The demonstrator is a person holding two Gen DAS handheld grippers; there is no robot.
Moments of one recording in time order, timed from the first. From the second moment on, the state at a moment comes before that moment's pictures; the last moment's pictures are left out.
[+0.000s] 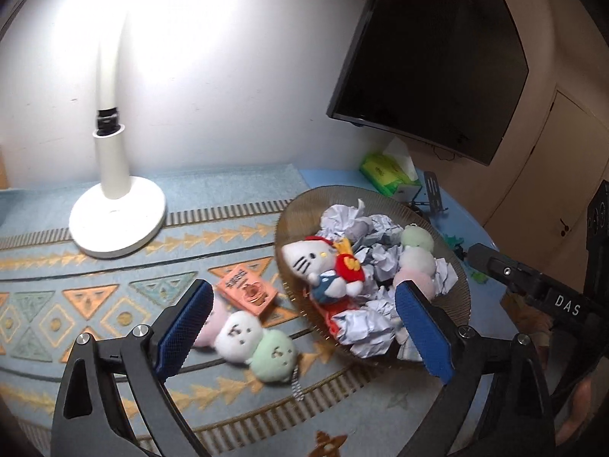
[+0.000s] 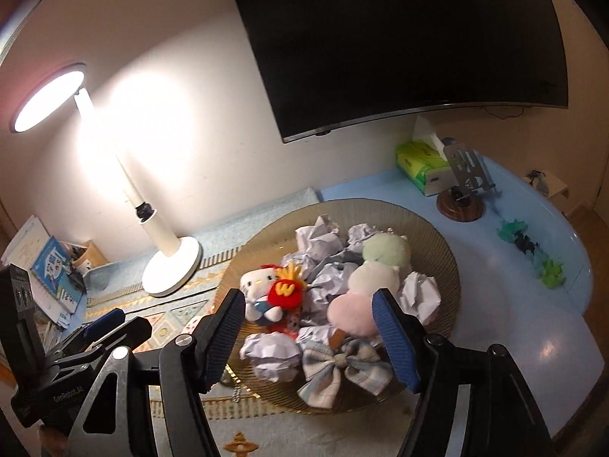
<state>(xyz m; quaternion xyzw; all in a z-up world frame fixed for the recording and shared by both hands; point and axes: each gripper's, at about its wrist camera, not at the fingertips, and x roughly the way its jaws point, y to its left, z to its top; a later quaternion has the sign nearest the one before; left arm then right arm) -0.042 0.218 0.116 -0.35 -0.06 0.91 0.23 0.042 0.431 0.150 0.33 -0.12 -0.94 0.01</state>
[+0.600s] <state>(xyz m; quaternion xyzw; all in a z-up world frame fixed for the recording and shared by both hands) 0.024 0.070 0.053 -0.37 -0.08 0.92 0.07 0.079 0.274 0.063 0.36 -0.03 -0.92 0.15</state>
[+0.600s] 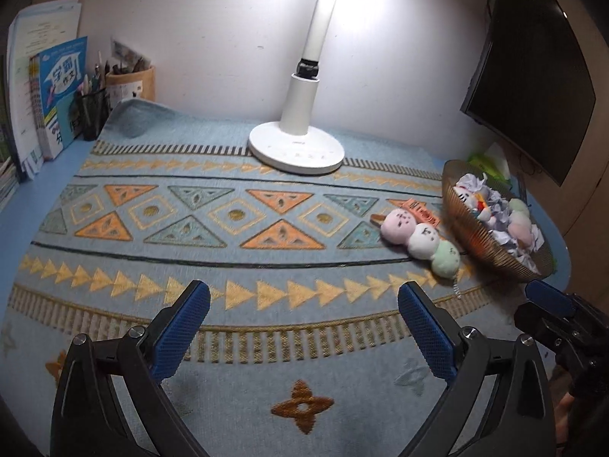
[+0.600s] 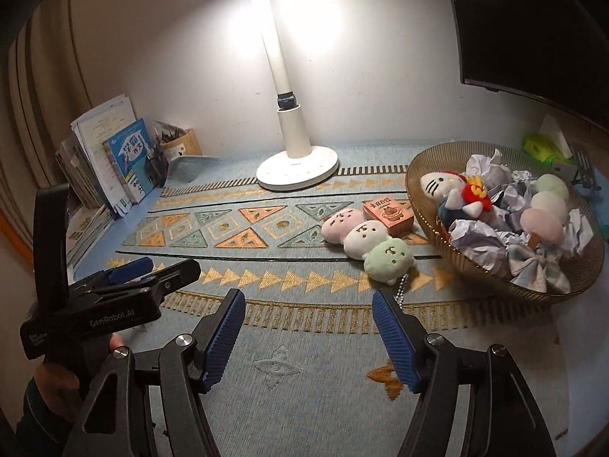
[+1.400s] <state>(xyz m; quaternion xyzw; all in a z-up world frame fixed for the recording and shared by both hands) 0.023 0.056 0.013 -0.39 -0.09 0.91 0.04 -0.010 0.300 0.015 0.44 -0.12 -0.89 -0.01</state>
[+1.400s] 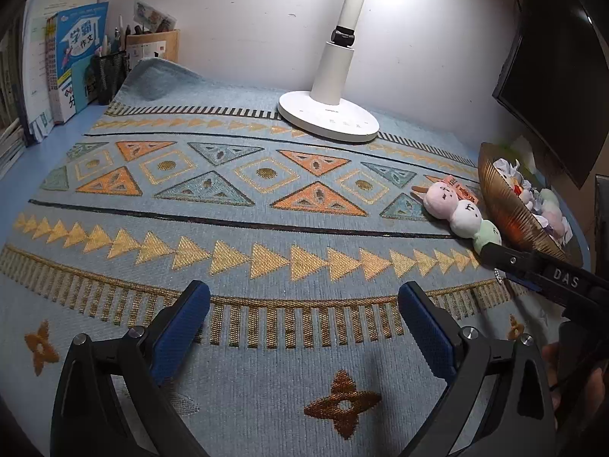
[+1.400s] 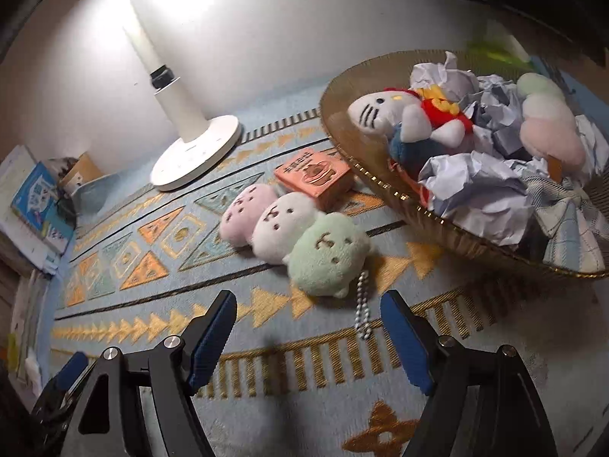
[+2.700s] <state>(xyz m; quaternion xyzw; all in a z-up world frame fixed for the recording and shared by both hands) -0.048 0.138 0.039 -0.40 0.00 0.89 0.22 0.040 0.333 0.013 0.47 -0.08 -0.88 0.06</state>
